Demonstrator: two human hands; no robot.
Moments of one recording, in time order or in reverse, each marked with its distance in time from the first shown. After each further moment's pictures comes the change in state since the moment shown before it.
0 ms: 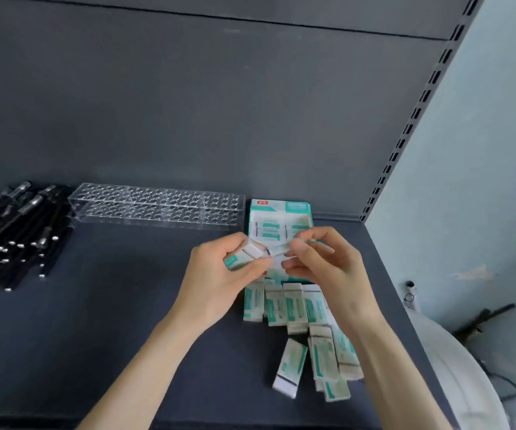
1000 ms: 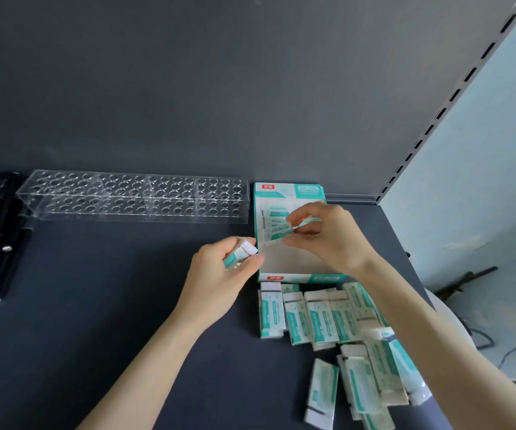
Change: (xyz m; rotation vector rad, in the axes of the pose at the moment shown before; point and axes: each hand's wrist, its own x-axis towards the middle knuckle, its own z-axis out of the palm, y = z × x) left_hand 0.035 -0.063 -0.010 0.041 -0.050 -0.268; right_hand 0.091 0.032 -0.003 -0.811 -0.094 0.103
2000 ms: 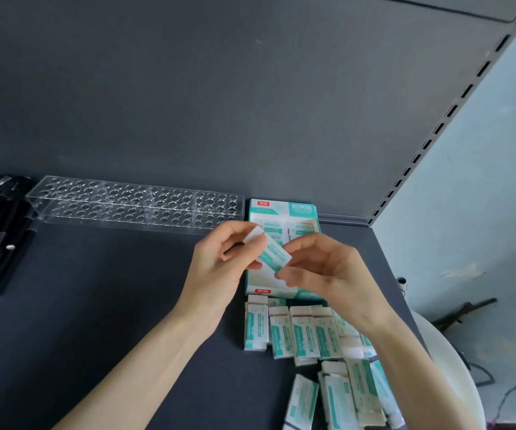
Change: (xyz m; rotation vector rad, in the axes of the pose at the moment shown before) left_hand 0.001 0.028 0.015 -0.564 0.033 0.035; right_hand -0.051 -0.012 -0.015 0.556 -0.169 -0.117
